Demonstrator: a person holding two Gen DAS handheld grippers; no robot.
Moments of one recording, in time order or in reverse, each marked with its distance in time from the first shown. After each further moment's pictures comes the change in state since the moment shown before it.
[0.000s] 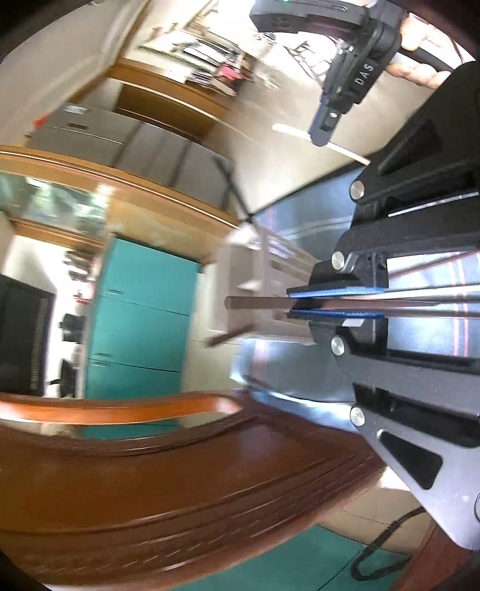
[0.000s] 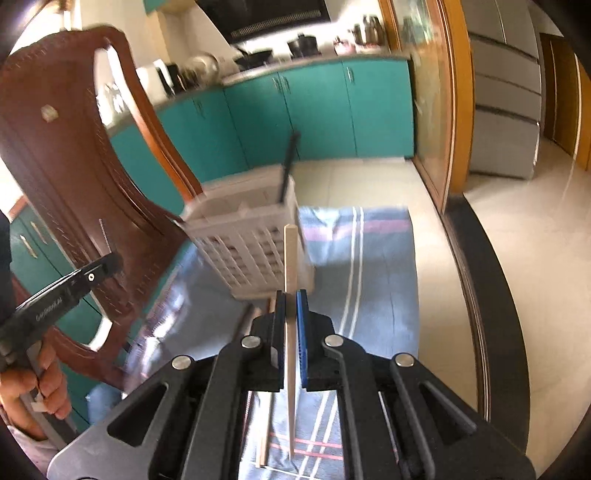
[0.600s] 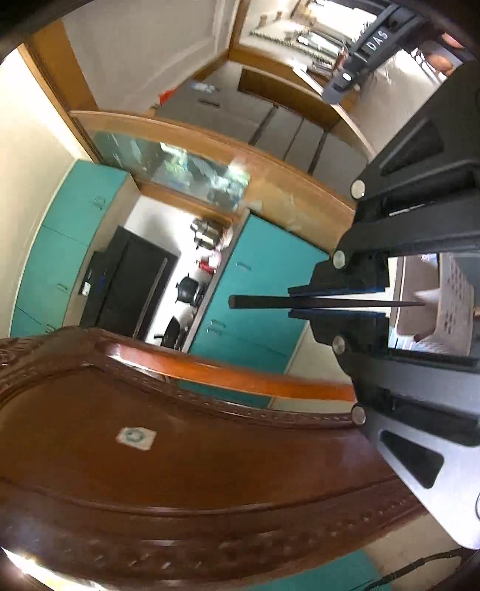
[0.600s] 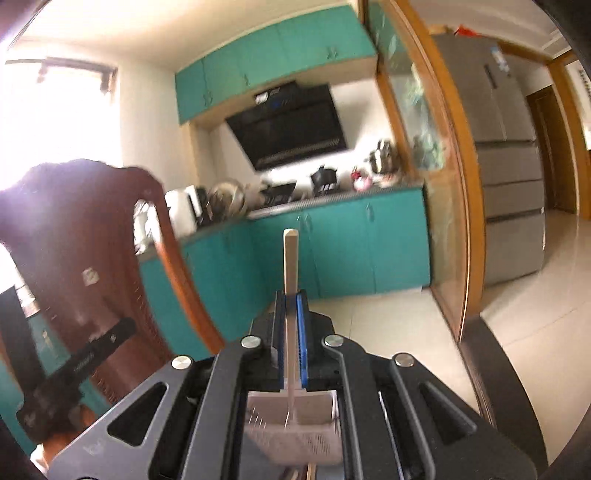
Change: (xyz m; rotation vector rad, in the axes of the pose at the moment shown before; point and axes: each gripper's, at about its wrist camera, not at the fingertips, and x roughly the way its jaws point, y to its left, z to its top) left arm -0.012 0.005 0.082 -0.207 -0.427 0.083; right arm -0.042 0.035 0.116 -0.029 -0.511 0.013
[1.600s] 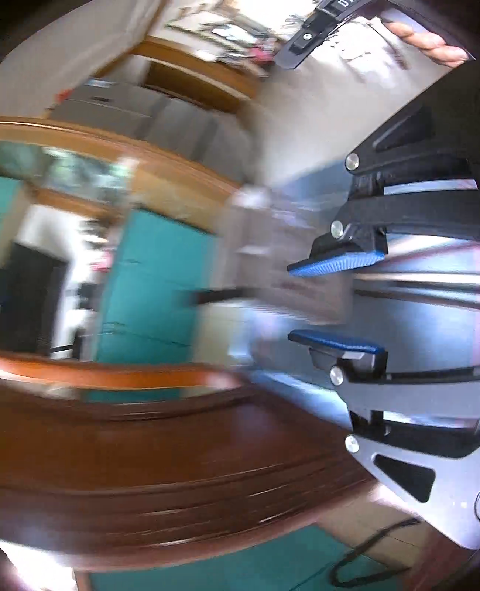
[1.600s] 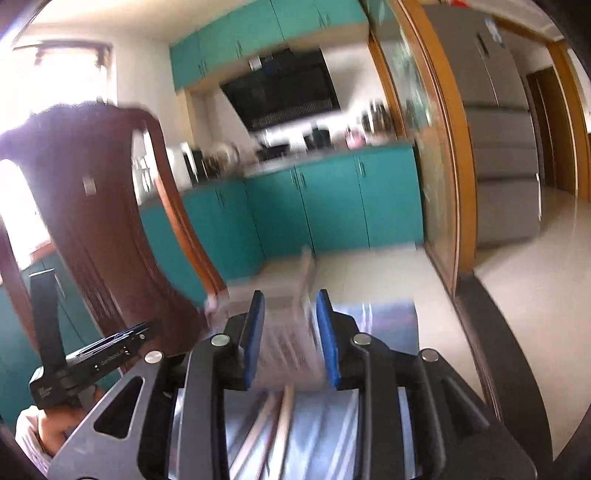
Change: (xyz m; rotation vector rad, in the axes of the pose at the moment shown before) left arm 0.018 0.035 -0.126 0.160 0.446 0.012; right arm -0.045 -0.042 -0.140 0.021 0.291 0.007
